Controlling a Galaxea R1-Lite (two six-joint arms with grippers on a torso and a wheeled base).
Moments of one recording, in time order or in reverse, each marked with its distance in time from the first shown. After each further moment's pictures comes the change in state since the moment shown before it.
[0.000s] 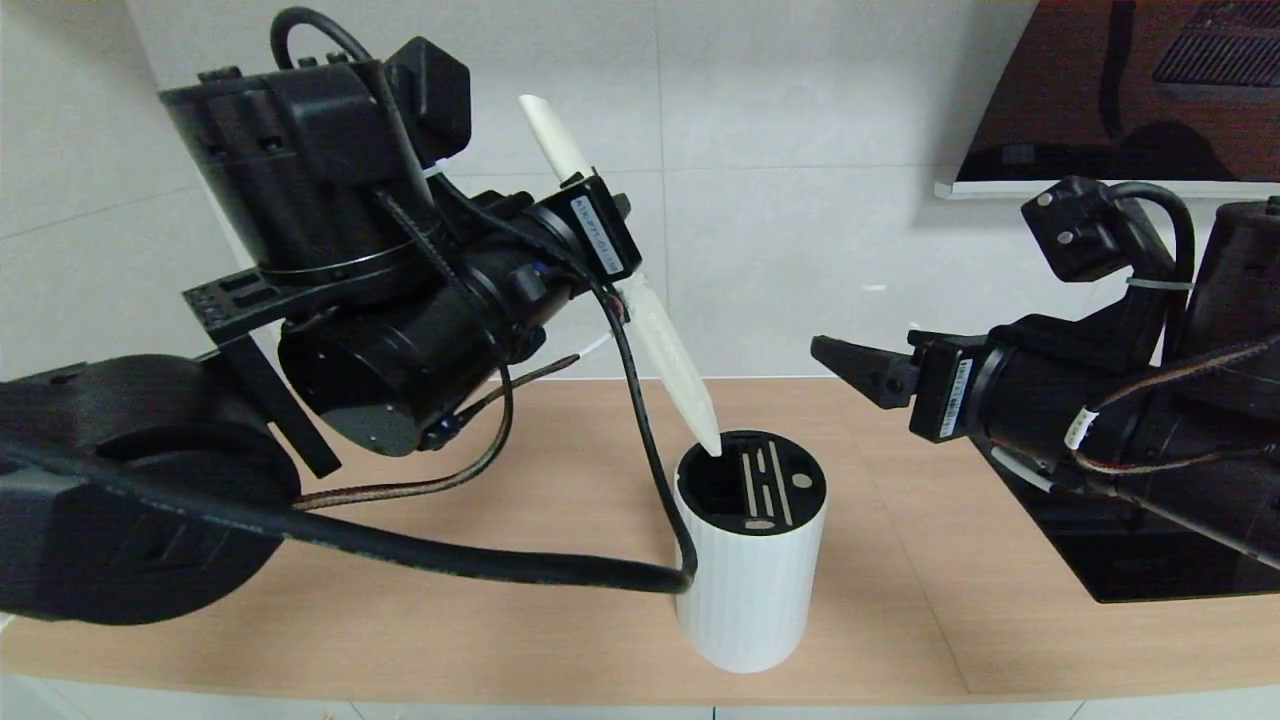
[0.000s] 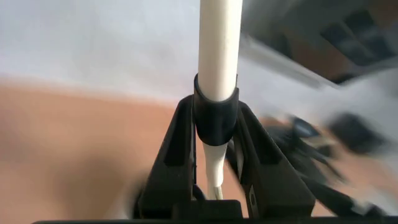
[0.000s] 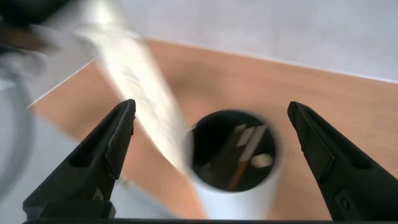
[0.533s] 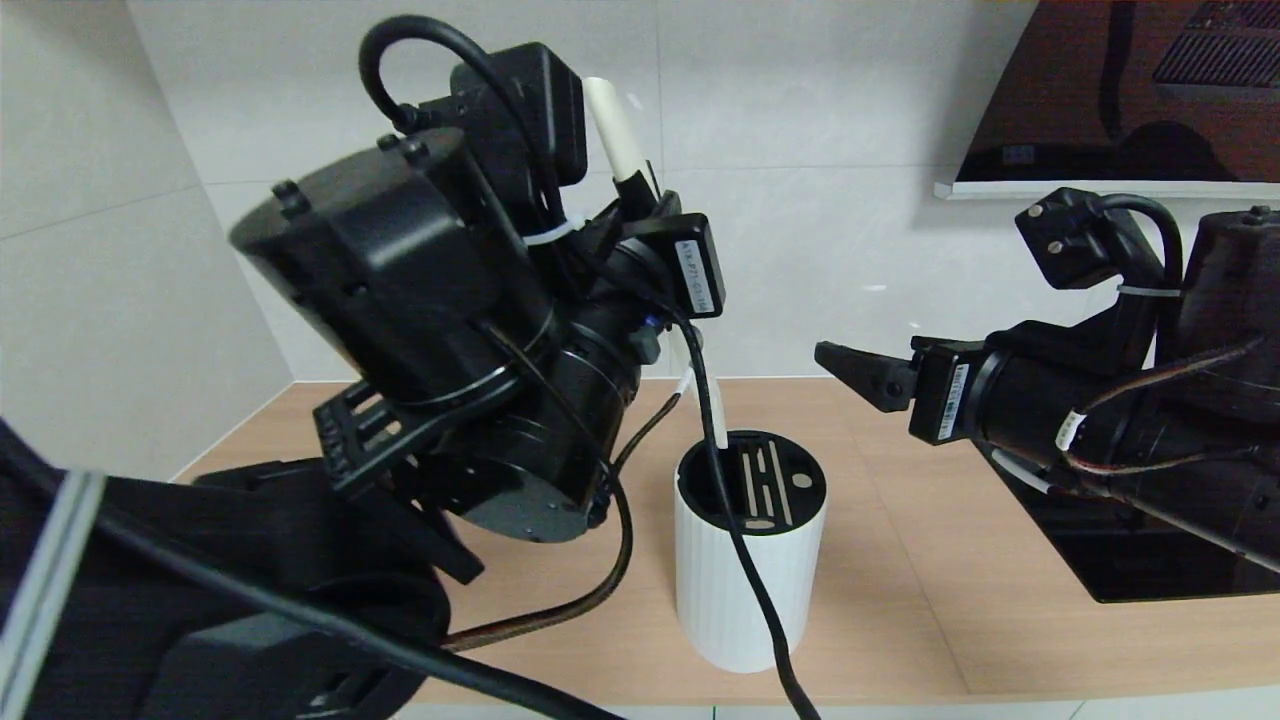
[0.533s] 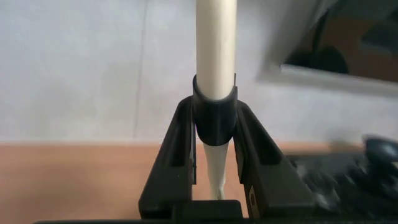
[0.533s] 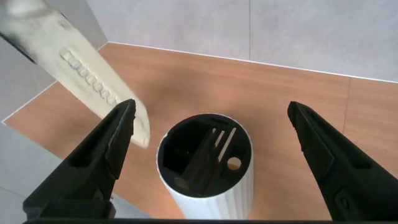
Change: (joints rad) left arm -0.174 0.113 0.069 -0.399 0.272 0.363; right arm -0.026 0.011 0.008 0.000 -0.003 -0.001
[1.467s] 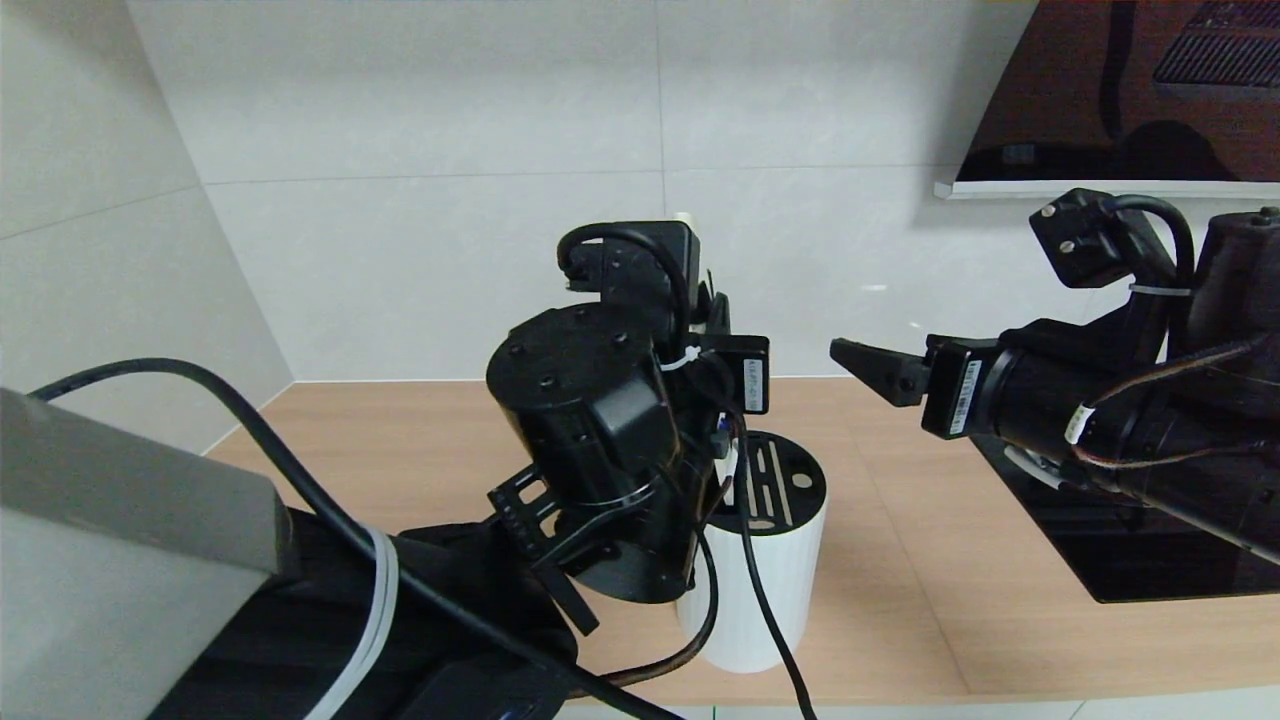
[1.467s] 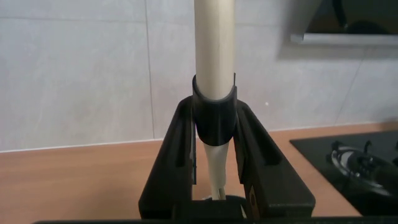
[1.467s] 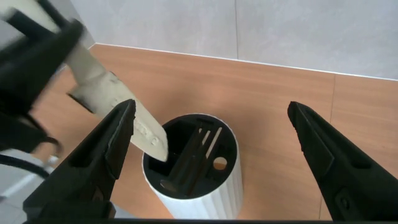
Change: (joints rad) left arm -0.019 0.166 0.039 -0.105 0.024 0.049; right arm -0.023 -0.009 0.011 -0.001 -0.006 -0.004
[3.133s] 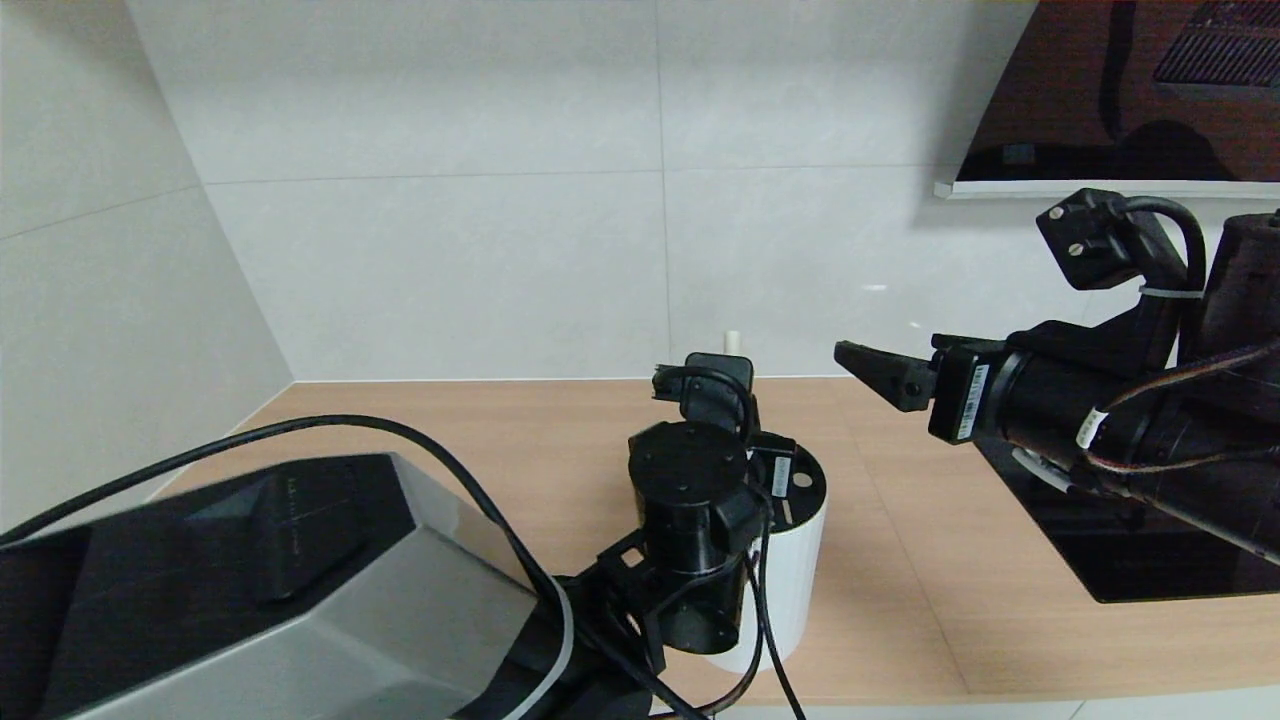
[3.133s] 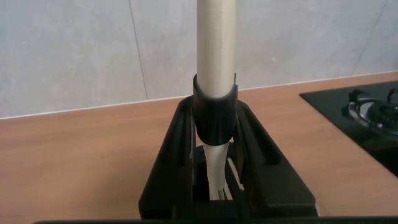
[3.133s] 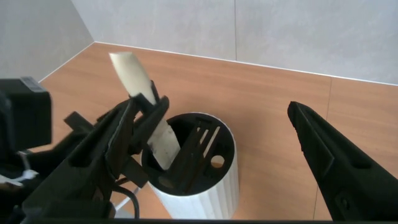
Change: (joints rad) left arm 0.001 0.229 0.004 -0.071 0.001 -0.044; right arm 0.001 -0.012 0.011 -0.001 -0.001 -0.023
